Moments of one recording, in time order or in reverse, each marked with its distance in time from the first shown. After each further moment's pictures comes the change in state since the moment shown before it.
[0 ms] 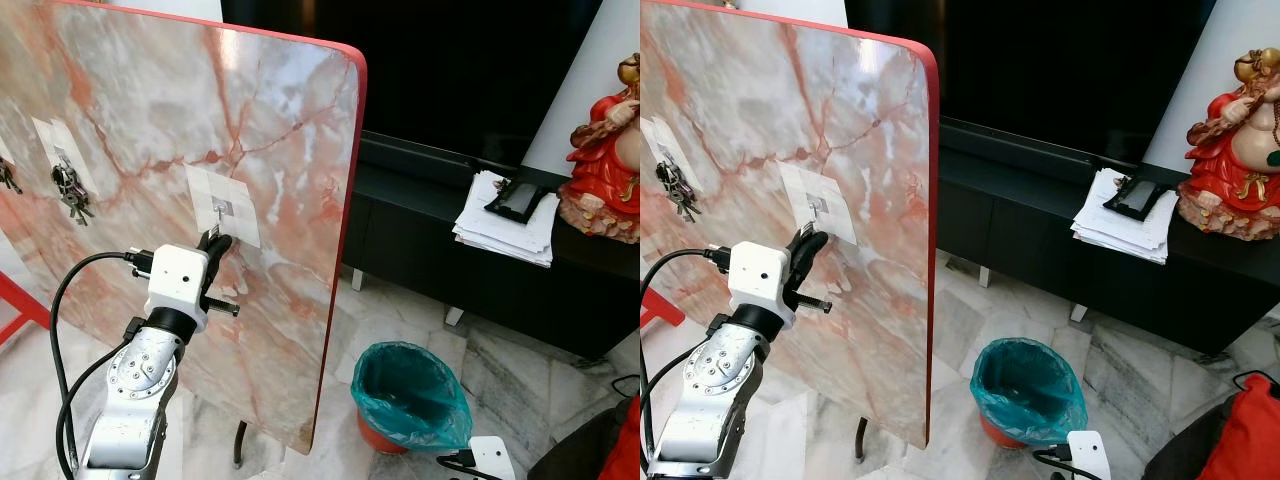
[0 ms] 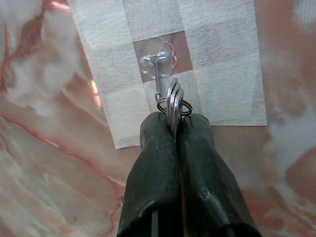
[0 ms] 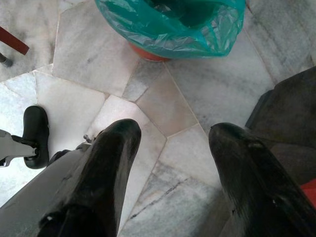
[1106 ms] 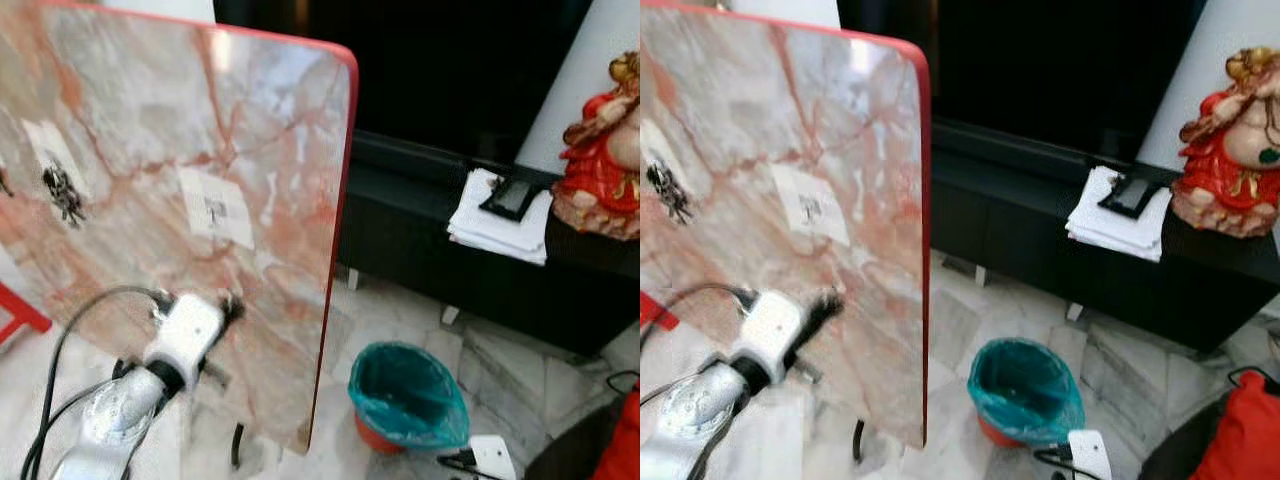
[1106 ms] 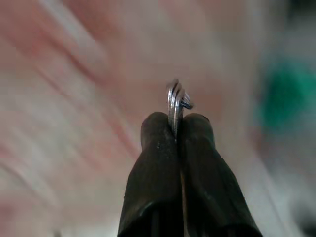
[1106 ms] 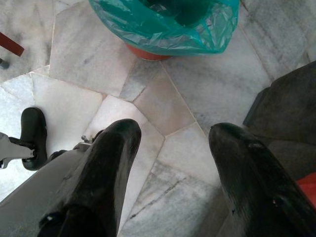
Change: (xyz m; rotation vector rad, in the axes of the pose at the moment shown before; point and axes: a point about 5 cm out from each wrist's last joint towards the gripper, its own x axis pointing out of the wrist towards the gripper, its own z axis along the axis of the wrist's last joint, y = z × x) left arm -0.086 -0.019 -0.061 0.154 0.555 -0.553; right arm 0.000 -0.001 0.000 0.001 0.000 -0.004
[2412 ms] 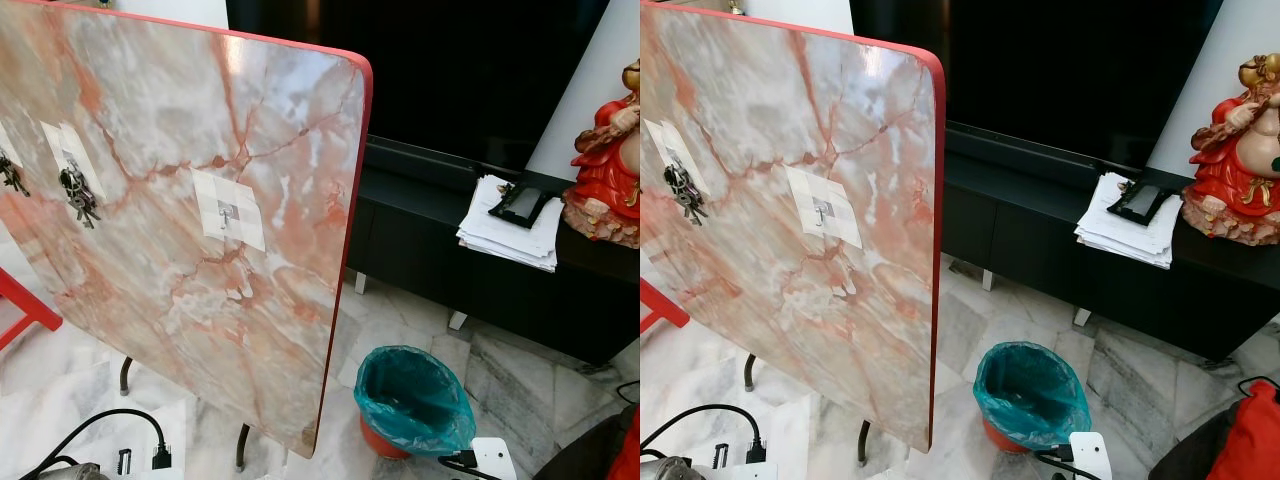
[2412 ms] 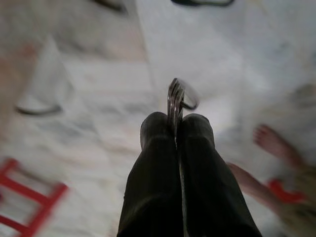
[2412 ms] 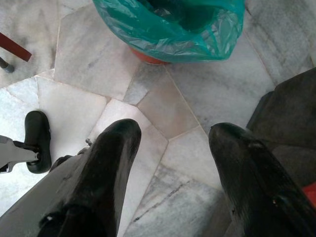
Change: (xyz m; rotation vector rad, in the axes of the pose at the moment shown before) left arm -0.023 -0.011 -0.086 0.550 0.670 -0.485; right arm 0.000 0.001 -0.001 0.022 0.000 -0.007
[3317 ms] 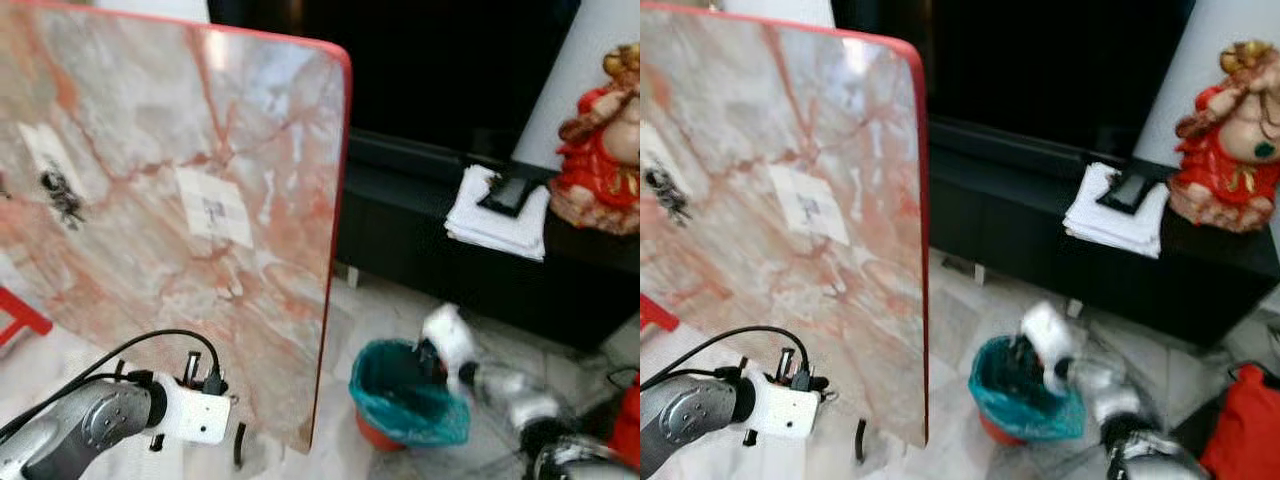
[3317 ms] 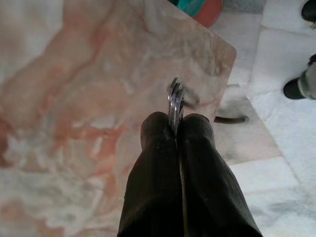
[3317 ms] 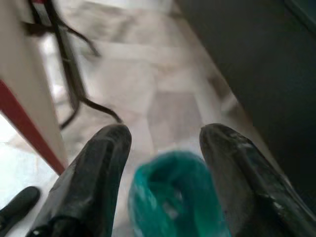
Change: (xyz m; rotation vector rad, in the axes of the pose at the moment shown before) left arm -0.042 0.071 0.053 0.409 -0.416 0.336; right arm -0.037 0.031 0.194 -0.599 -0.488 0.481
